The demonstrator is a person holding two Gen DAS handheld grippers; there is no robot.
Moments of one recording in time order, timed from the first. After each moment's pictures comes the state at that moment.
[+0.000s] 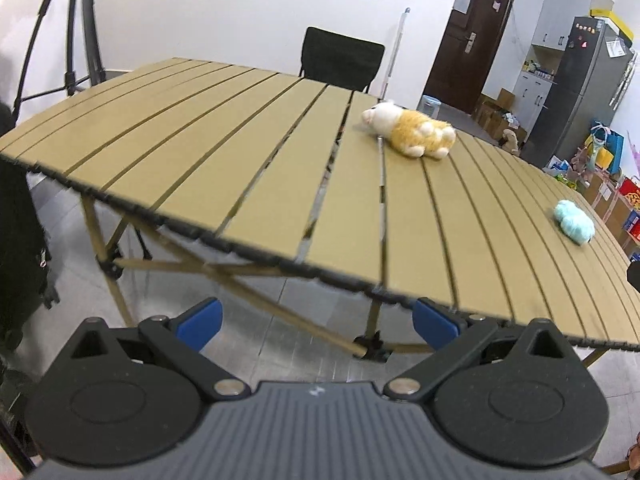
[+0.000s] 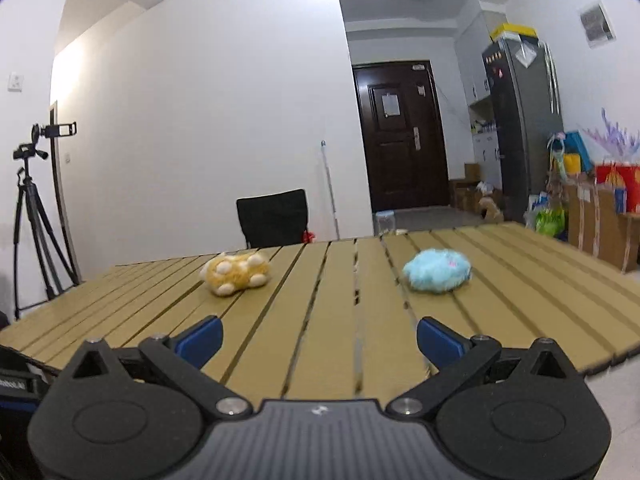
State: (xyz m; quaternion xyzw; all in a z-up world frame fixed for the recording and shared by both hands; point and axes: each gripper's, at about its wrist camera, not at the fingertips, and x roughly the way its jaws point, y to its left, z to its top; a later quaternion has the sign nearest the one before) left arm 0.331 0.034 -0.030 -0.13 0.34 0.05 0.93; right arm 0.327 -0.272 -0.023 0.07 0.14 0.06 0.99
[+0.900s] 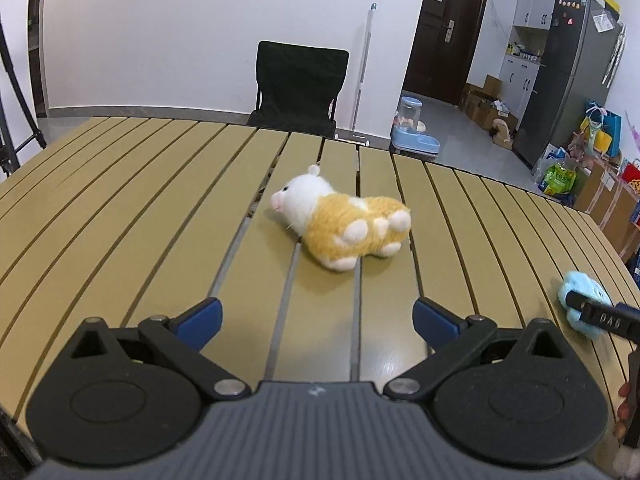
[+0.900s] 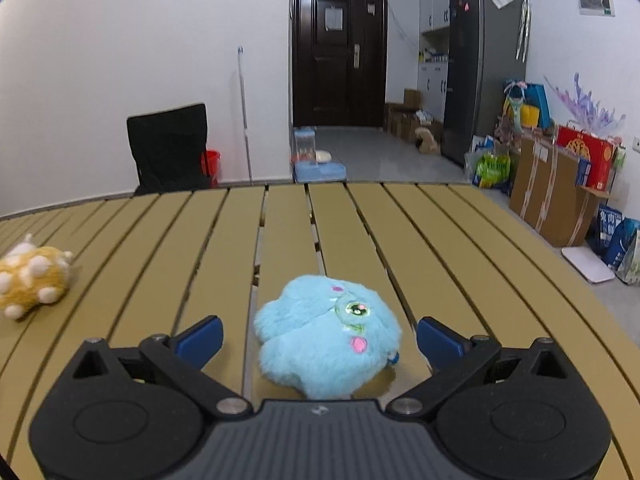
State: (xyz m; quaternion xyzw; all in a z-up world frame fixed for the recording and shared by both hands) left arm 0.520 -0.036 0.015 -0.08 0.34 0.03 0.94; right arm 0.574 -0.346 -0.040 0.02 0.30 -0.04 0.95
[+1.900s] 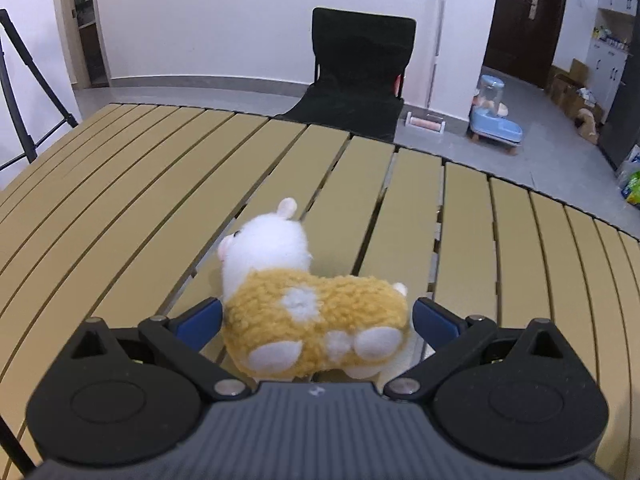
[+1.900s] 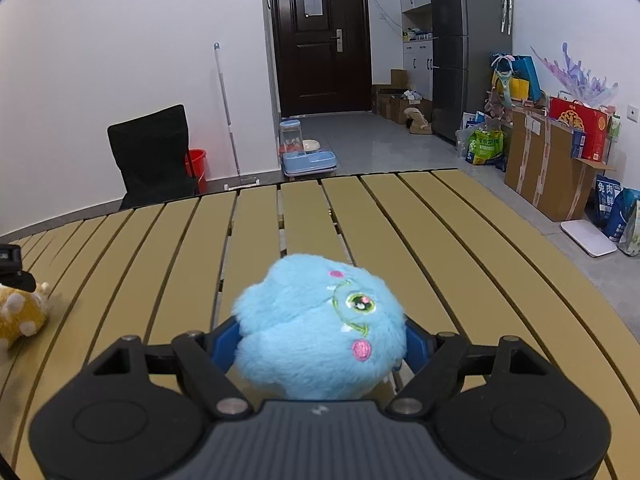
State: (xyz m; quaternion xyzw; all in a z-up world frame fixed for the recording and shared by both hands) left arm 0.662 -0.091 0.002 -0.08 0.40 0.17 0.90; right arm 0.592 -0.391 -0.034 0.06 0.31 -0.05 0.95
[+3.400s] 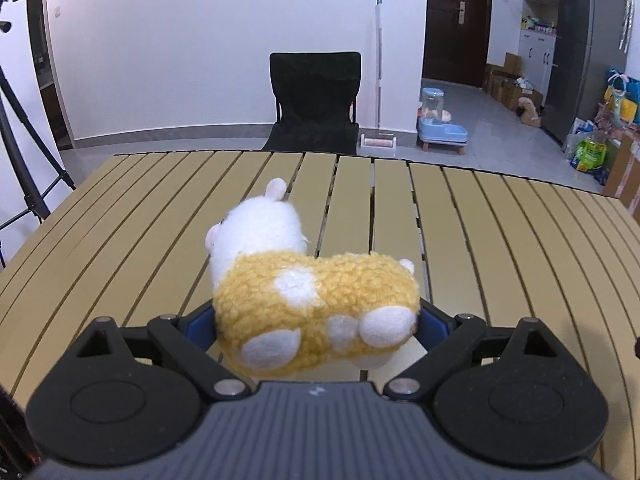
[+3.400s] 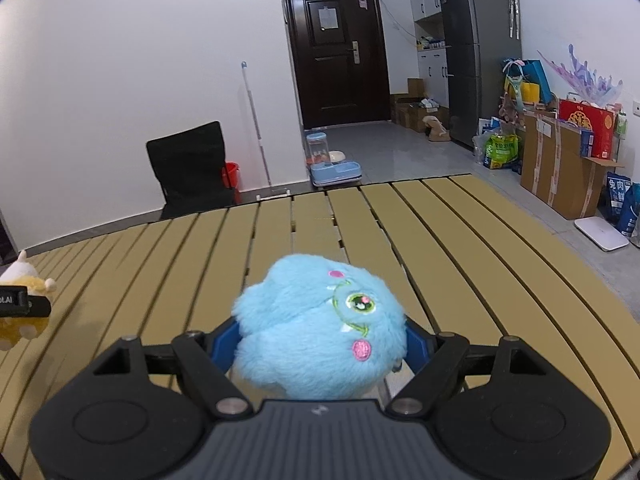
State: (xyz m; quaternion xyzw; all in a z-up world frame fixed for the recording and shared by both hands) left arm 0.513 -0.064 0.059 -0.01 0.35 0.08 0.93; right arm 0.509 -0.353 0.011 0.08 0.29 -0.02 0.95
